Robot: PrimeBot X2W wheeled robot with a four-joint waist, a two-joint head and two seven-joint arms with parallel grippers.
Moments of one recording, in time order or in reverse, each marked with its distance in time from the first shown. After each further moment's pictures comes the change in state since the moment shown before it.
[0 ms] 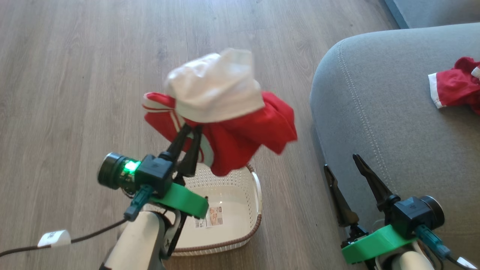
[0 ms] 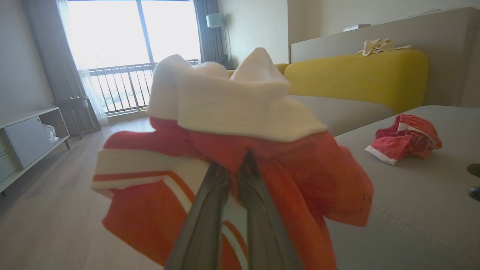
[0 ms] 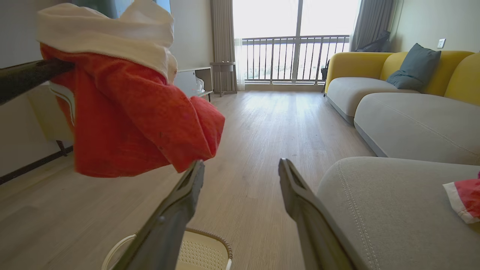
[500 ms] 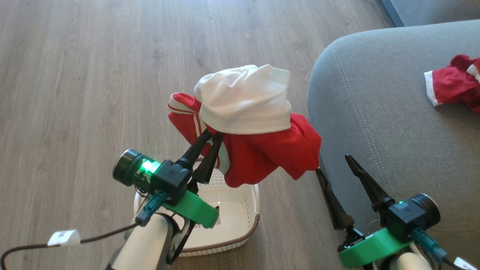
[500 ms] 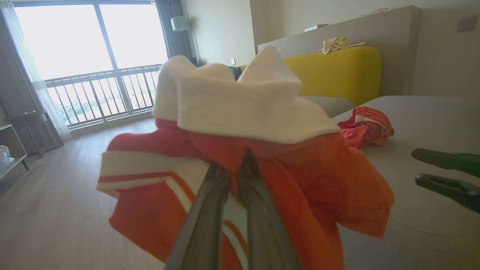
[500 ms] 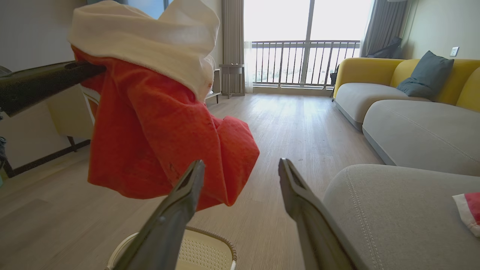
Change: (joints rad) left arm 0.001 0.000 -0.049 -0.016 0.029 -0.103 0.000; right arm 0.000 -0.030 0.050 -0.036 0.002 0.000 0.000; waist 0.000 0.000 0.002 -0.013
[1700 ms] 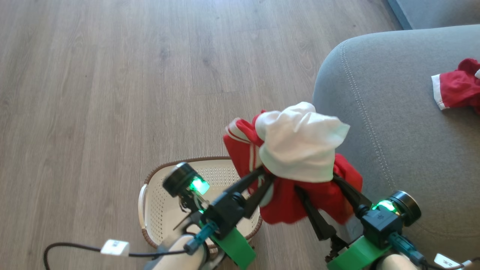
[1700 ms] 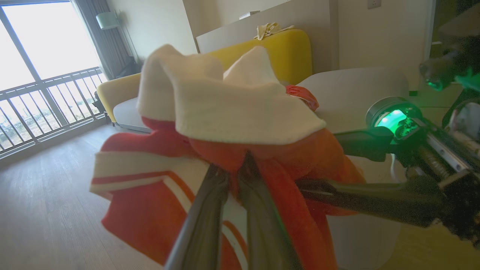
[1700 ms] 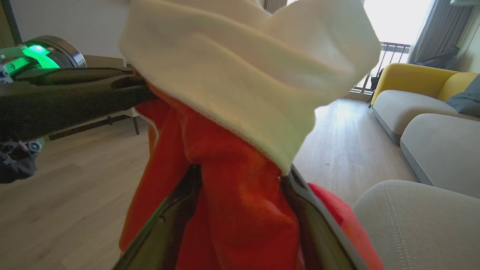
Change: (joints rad) left arm -0.002 0.034 -0.243 -0.005 0.040 -0.061 0.000; right arm -0.043 -0.066 0.138 0.024 -0.031 0.000 0.000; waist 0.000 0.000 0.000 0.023
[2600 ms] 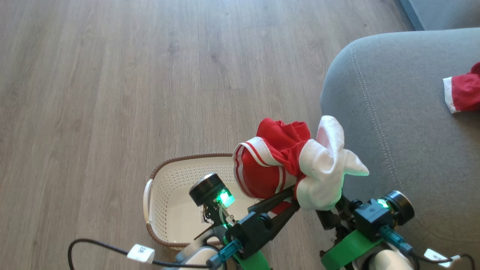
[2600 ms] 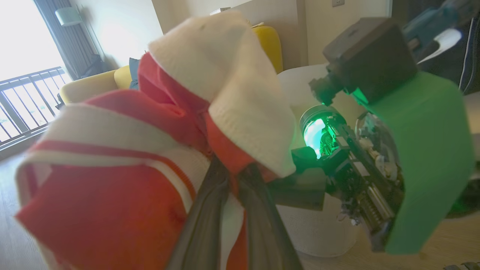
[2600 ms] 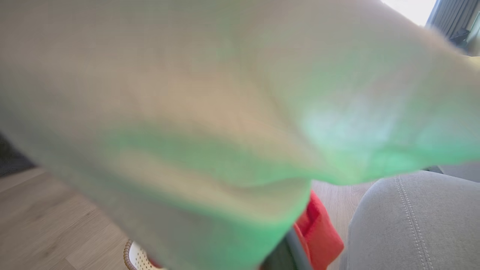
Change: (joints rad) left arm -0.028 0.015 -0.155 0.002 -0.027 0.000 0.000; right arm -0.027 0.054 -0.018 0.085 -0.018 0.000 0.000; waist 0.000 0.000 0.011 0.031
